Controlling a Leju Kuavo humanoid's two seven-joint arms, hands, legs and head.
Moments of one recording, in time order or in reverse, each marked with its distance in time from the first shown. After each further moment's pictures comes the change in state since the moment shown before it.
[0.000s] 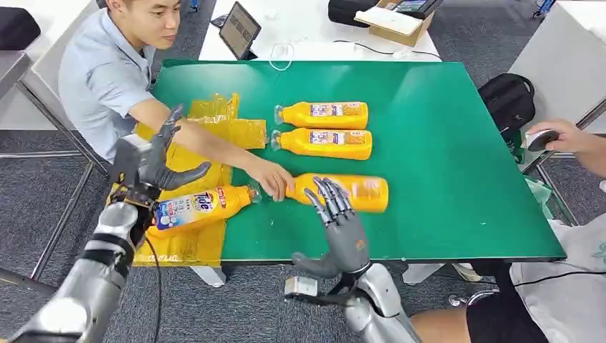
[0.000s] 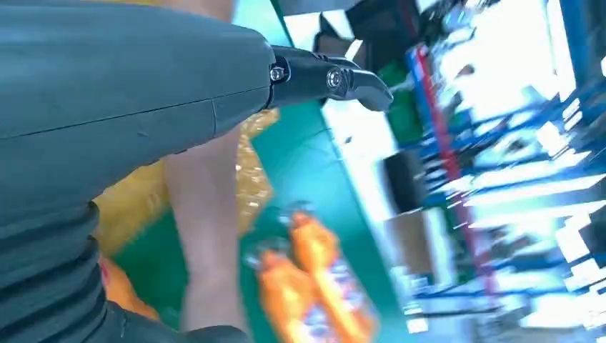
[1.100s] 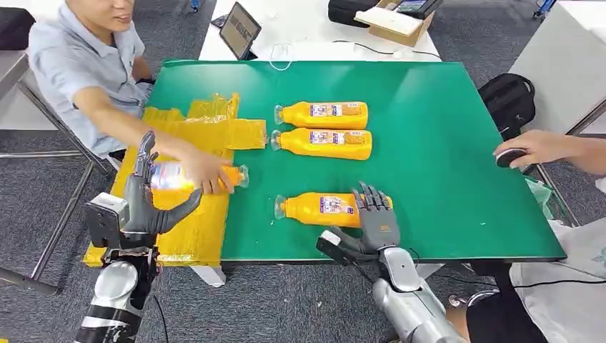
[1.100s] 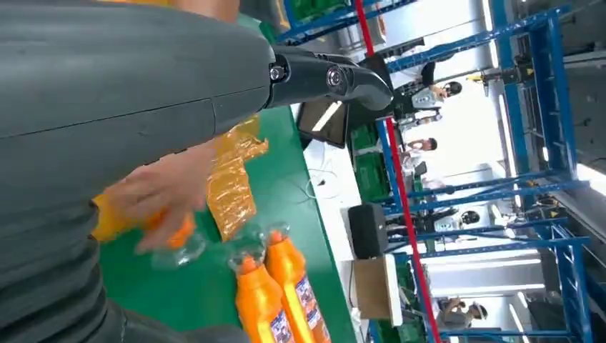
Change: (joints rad) left arm 0.348 -0.063 -0.008 -0.485 -0.059 0.219 0.043; right arm -0.214 -0.078 -0.068 0.468 0.274 0.133 0.494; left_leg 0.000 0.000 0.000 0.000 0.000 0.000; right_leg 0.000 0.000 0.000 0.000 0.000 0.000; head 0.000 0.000
